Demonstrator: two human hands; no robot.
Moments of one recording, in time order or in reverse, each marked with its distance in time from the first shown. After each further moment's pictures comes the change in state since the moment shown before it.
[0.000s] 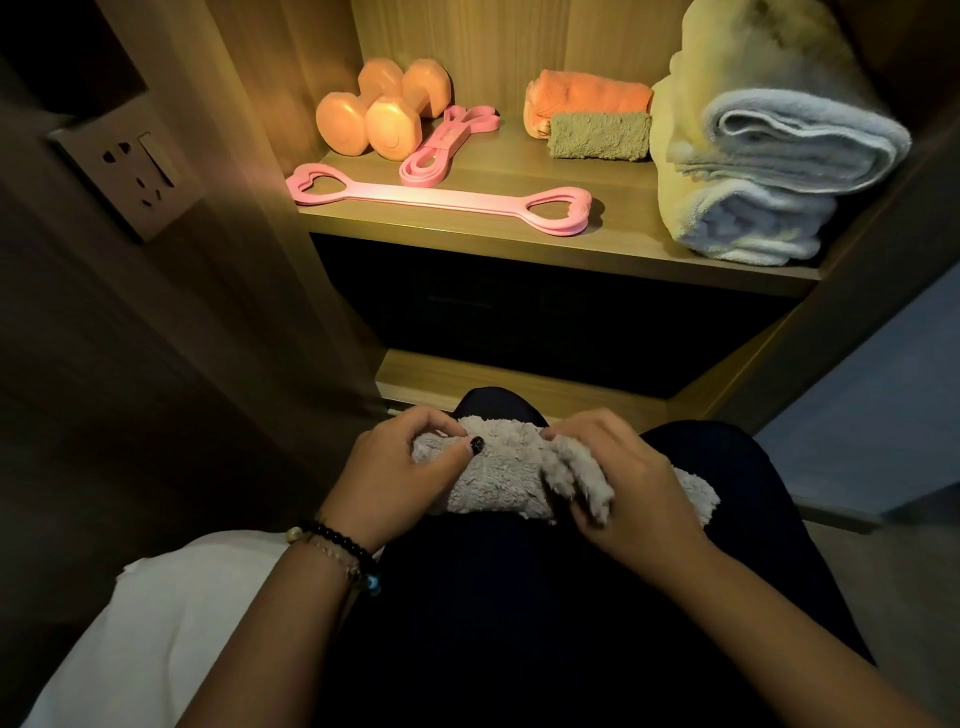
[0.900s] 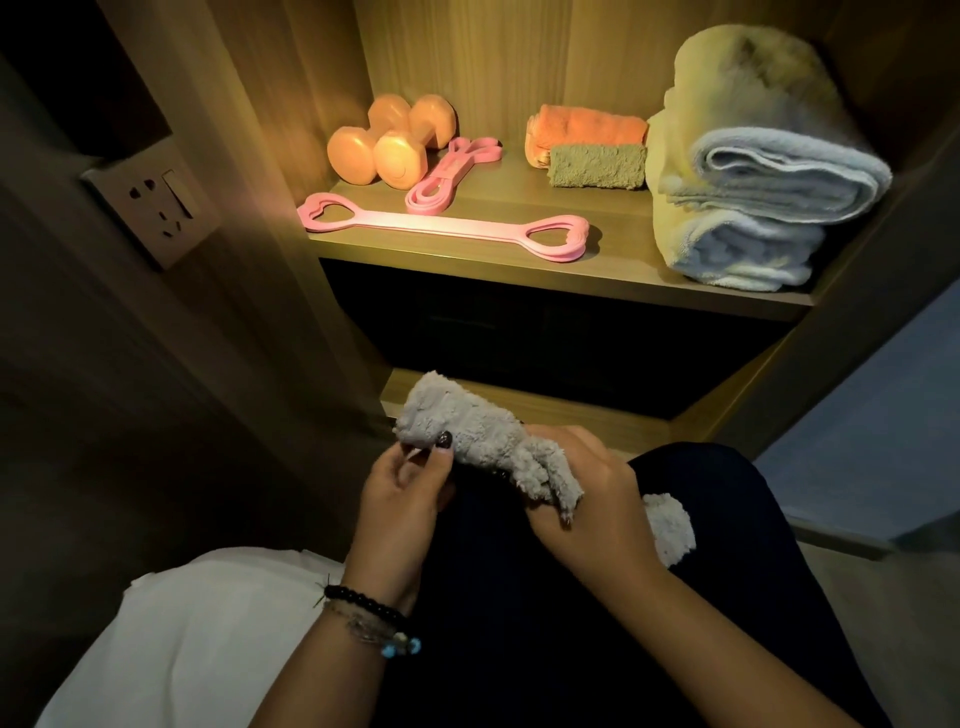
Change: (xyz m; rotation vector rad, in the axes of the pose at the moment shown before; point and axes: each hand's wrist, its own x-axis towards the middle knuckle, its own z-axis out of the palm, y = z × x) left_hand -0.019 0.013 0.025 -0.828 0.199 -0.388; right_hand 0.010 -0.019 0.019 0.147 0.172 0.087
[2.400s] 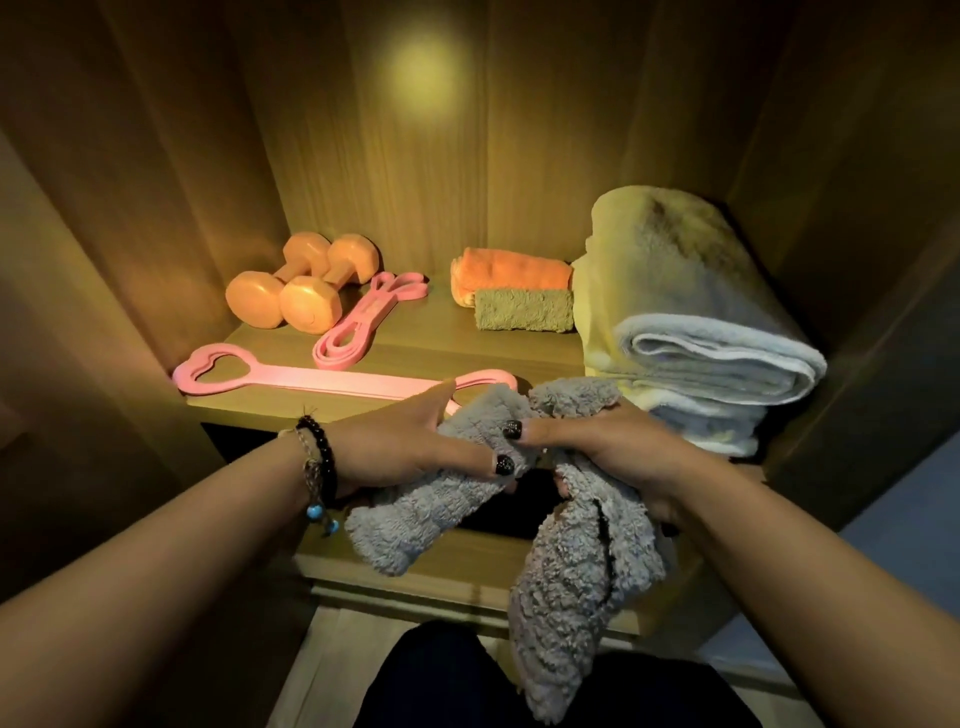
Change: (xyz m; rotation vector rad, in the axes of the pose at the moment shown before) left_hand 0.173 0.166 0.135 0.782 -0.916 0.174; right_hand 0.220 0.029 -0.122 0.557 -0.303 0.571
